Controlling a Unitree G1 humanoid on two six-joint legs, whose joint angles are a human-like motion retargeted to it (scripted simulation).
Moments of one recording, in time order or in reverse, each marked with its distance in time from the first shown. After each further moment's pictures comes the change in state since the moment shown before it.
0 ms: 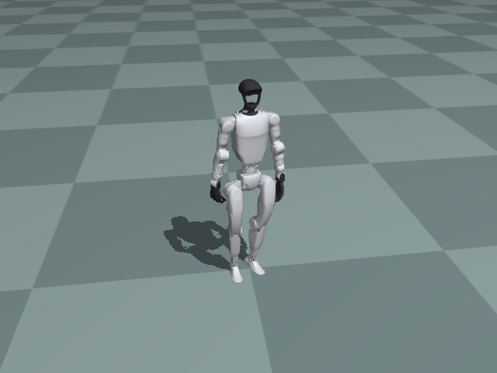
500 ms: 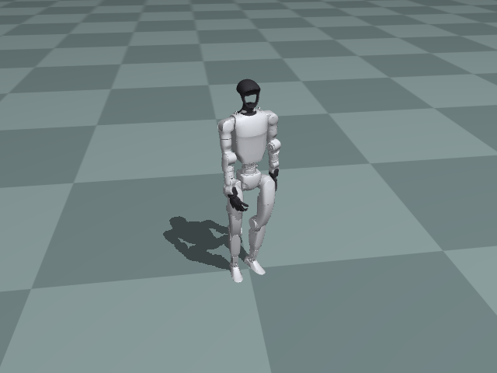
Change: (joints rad) left arm 0.164 -0.011 0.076 0.005 0.039 -0.013 -0.016; right arm -0.276 0.109 0.060 -0.086 0.178 -0.025 0.090; waist 0.019 0.012 0.002; left_leg -0.009 -0.005 -0.027 -0.001 0.007 -0.003; right_leg -0.007 -0.005 -0.013 0.004 -0.007 -0.004
